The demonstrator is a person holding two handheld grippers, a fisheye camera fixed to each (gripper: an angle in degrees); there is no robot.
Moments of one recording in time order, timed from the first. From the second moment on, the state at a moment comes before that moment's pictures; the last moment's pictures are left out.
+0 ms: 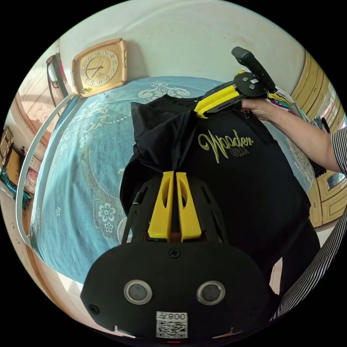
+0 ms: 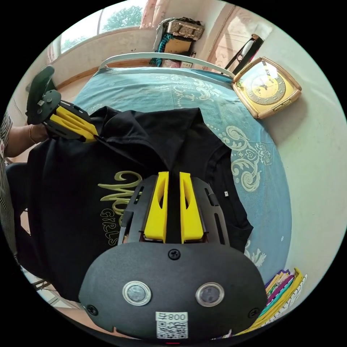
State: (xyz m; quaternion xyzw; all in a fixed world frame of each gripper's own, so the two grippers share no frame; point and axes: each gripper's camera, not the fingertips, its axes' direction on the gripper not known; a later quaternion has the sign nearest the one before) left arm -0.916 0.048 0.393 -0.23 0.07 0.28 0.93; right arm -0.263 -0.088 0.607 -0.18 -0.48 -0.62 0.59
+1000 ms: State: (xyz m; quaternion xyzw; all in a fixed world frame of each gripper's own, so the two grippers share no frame) left arm -1.142 -0.016 0.451 -0.24 0.25 -0.08 0.93; right arm -0.377 -0.160 0.756 -0.39 -0.63 -0.38 0.55
